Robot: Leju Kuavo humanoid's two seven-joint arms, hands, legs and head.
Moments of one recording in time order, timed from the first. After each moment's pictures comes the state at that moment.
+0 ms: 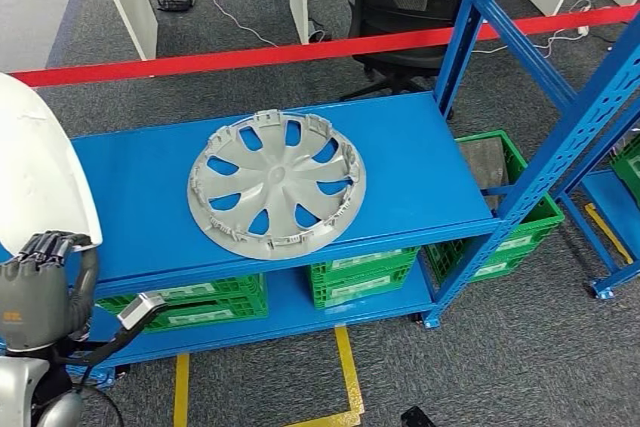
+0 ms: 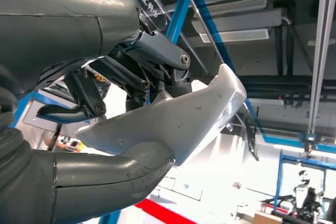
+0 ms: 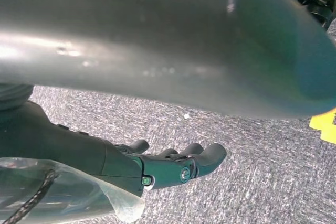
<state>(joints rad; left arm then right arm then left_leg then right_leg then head) 0.09 0.22 -0.19 -1.81 -1.43 0.69 0.02 -0.08 0.11 -0.73 -0.21 1.18 -0.01 -0.16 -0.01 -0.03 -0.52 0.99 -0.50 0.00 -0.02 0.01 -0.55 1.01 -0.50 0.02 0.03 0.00</state>
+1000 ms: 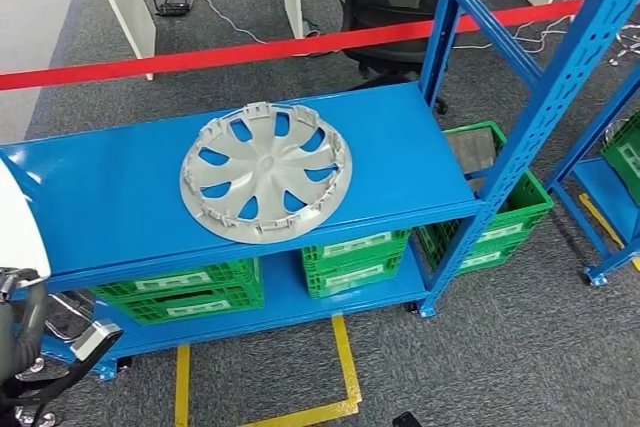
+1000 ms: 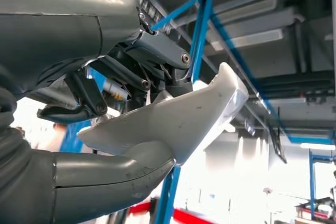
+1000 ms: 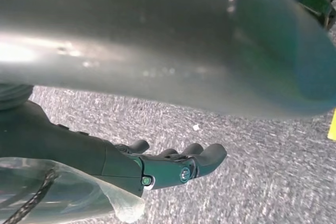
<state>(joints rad) 0.28 0.28 -0.05 -1.91 -1.41 0.70 0.08 -0.07 0.16 -0.73 -0.20 1.18 -0.04 -0.16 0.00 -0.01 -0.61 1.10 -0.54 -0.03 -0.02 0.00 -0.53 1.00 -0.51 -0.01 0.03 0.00</state>
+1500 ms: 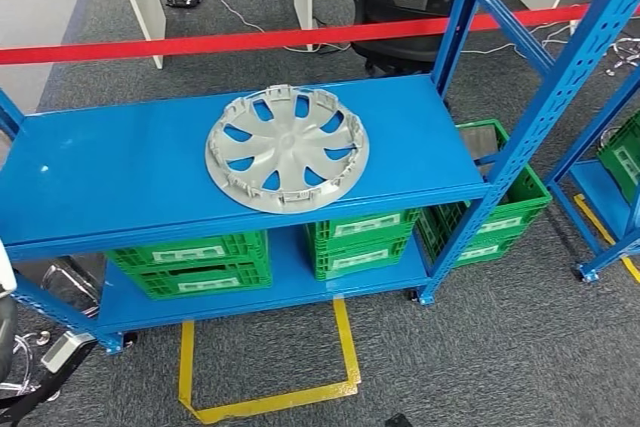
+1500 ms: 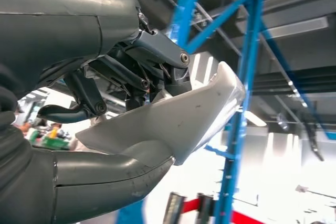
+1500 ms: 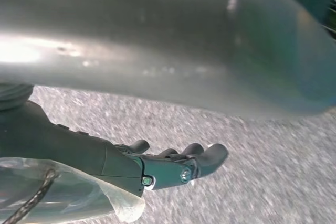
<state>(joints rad) 0.37 0.29 0.03 -1.97 -1.38 0.70 0.08 -0.06 0.18 -0.73 -0.20 1.17 -0.06 -0.15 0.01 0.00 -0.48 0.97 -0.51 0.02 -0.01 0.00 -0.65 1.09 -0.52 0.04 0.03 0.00</state>
